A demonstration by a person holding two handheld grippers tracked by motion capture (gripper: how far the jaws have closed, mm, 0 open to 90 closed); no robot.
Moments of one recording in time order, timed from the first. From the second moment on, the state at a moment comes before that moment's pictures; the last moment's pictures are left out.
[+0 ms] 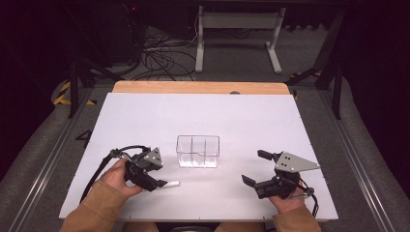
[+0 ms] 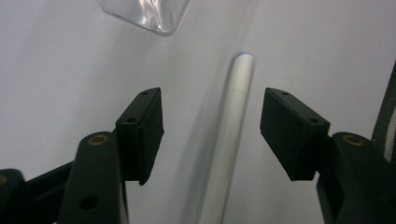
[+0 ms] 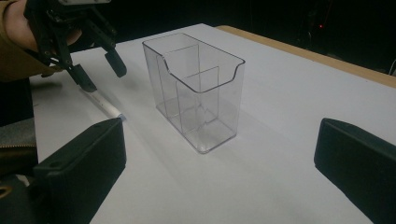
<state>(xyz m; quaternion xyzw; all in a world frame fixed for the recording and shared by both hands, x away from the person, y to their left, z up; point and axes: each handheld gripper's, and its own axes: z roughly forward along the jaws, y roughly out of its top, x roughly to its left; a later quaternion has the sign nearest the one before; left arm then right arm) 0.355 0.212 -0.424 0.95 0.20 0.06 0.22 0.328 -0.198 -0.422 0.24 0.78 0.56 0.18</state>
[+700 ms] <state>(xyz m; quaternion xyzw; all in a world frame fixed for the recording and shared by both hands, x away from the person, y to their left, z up) 0.354 0.198 -0.439 0.97 0.17 0.03 0.15 0.325 -0.201 -0.424 0.24 0.77 0.56 0.18</state>
